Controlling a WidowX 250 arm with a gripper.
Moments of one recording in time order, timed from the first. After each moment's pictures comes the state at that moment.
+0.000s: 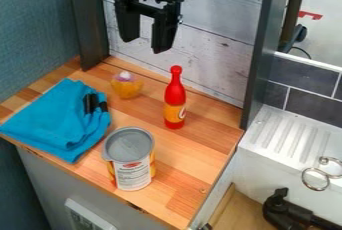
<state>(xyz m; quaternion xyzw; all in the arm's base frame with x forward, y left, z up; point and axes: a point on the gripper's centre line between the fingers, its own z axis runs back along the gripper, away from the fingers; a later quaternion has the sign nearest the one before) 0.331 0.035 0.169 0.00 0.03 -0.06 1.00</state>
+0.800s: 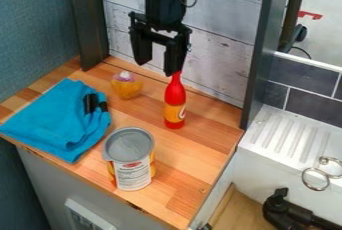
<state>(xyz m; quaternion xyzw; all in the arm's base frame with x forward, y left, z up) 0.357 0.034 0.122 0.00 0.02 -0.07 1.00</state>
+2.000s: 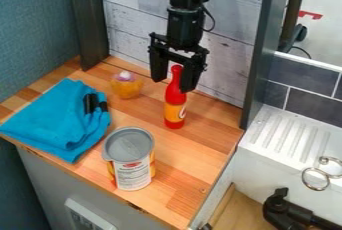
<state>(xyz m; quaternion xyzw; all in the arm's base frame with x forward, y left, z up) 0.379 0.022 0.087 0.00 0.09 -0.08 0.99</state>
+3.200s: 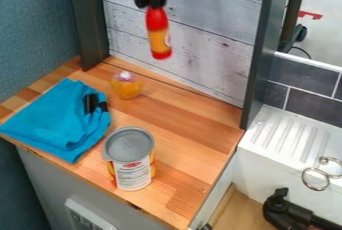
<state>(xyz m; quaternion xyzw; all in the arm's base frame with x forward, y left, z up) 0.396 0.076 0.188 -0.03 0.04 0.01 1.00</state>
